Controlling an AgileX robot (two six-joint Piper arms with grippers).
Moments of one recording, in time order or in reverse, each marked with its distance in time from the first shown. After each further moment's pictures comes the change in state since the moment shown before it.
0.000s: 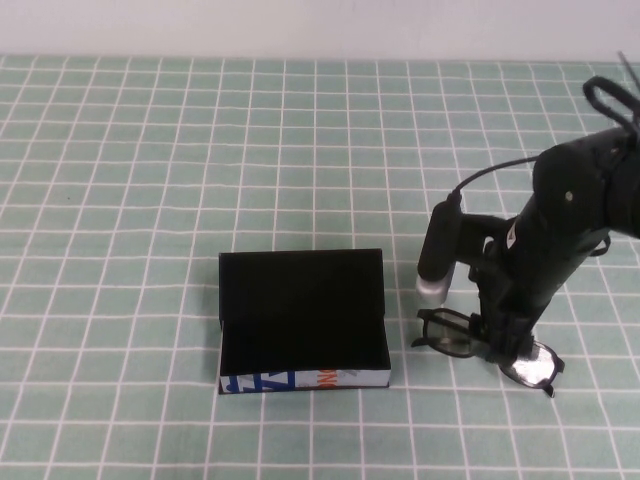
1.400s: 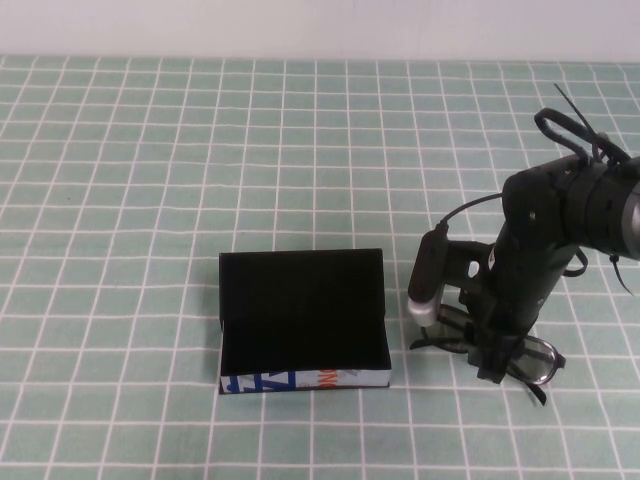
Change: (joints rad) right arm 0.000 0.129 -0.019 -0.010 -0.003 0.007; left arm 0.000 0.000 0.000 0.000 0.000 0.000
